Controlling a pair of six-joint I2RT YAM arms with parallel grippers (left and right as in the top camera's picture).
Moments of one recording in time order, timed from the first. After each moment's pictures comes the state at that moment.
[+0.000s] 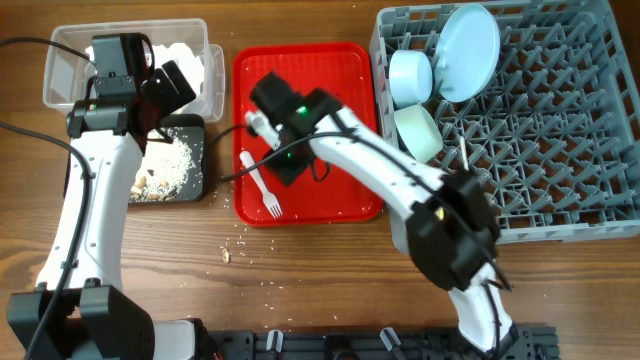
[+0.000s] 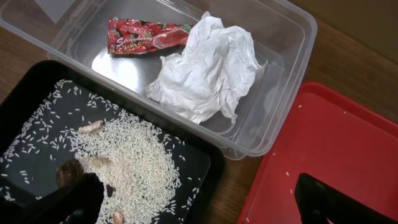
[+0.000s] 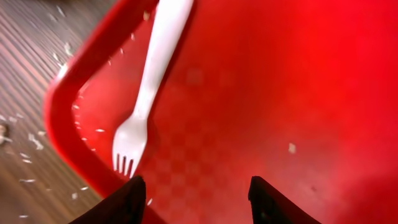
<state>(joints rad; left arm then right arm) 0.06 1.56 1.34 -0.69 -0.17 -0.43 0.77 2.18 1.84 -1.02 -0.11 -0.10</state>
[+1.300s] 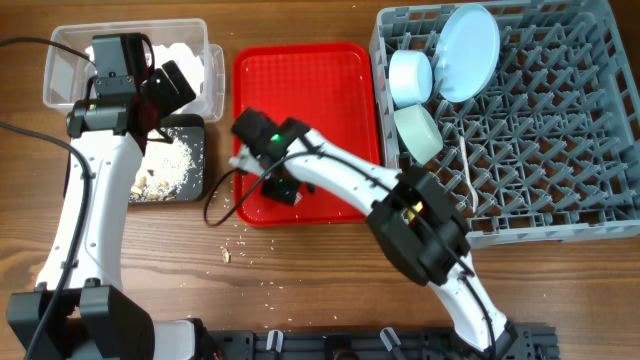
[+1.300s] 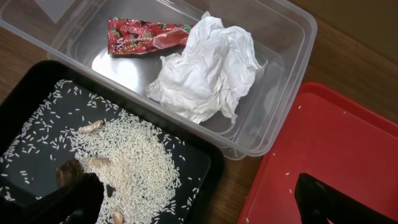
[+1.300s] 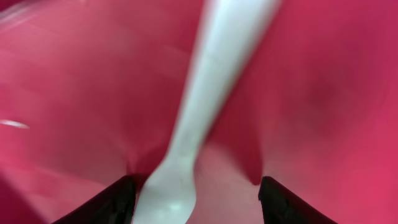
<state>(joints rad) 0.06 1.56 1.34 -0.69 -0.17 -0.43 0.83 2.30 1.80 -0.94 0.04 -0.40</state>
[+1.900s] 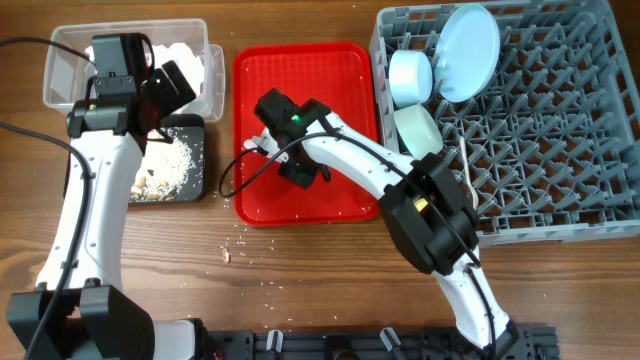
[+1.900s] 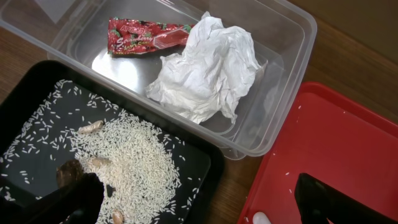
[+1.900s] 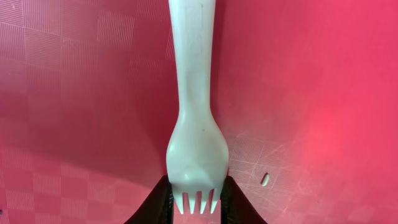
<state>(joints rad) 0.06 1.56 1.34 -0.69 -0.17 -0.43 0.75 2.30 1.80 -0.97 0.04 -0.34</state>
